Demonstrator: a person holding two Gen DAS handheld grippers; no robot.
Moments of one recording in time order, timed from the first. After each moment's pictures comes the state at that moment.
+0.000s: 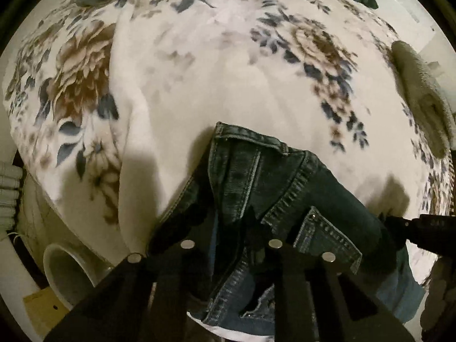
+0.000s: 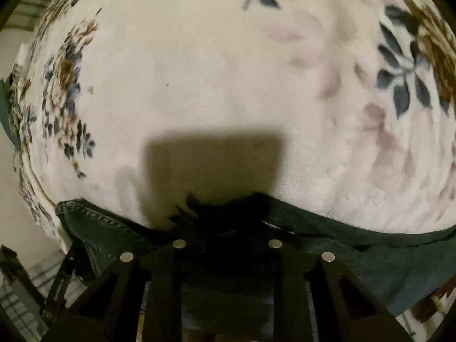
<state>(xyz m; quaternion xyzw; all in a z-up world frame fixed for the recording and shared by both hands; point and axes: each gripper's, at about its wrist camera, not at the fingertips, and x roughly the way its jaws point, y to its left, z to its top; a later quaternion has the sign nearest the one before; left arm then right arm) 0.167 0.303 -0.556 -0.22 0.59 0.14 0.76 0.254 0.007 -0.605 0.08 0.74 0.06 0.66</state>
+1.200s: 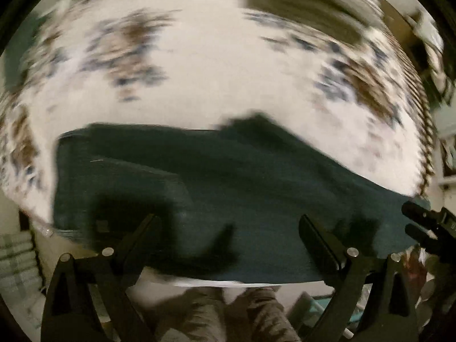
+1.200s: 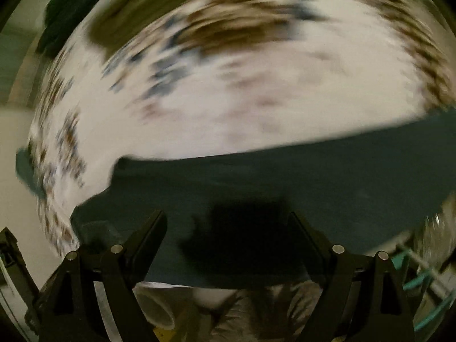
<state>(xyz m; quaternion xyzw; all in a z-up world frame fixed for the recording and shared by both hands) 0.182 0.051 -0.492 -0.06 0.64 -0.01 0.76 0.107 -0.268 -0.515 0.26 0.65 -0.07 0.72</state>
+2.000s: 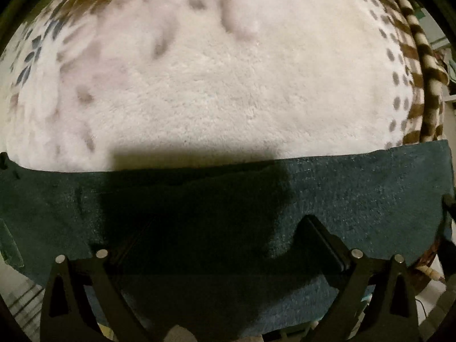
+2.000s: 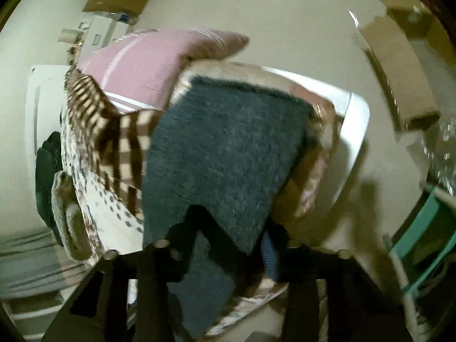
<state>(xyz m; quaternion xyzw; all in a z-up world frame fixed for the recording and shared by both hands) 0.227 -0.286 -0.619 0.07 0.72 -0.07 0.69 -0.013 -0.658 -0.601 0.55 0.47 -0.20 0.67</state>
